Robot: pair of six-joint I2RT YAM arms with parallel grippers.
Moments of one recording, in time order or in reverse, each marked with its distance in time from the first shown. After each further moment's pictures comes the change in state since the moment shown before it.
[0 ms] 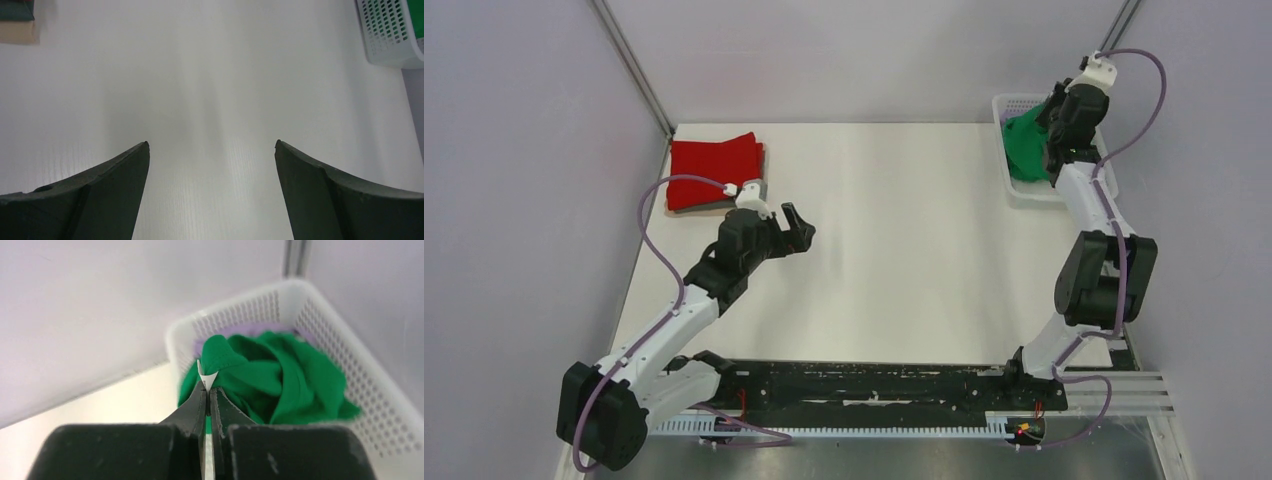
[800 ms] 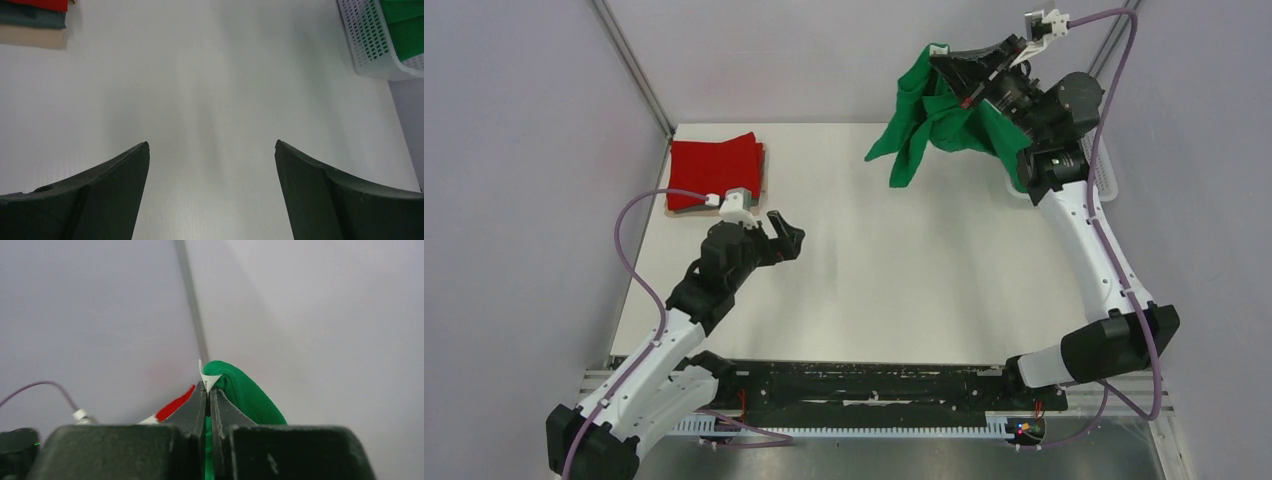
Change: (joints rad) left arm 0.000 -0.199 -0.037 -0.080 -0.036 -0.002; right arm 0.338 -0.367 0.086 0.180 -0.705 0.171
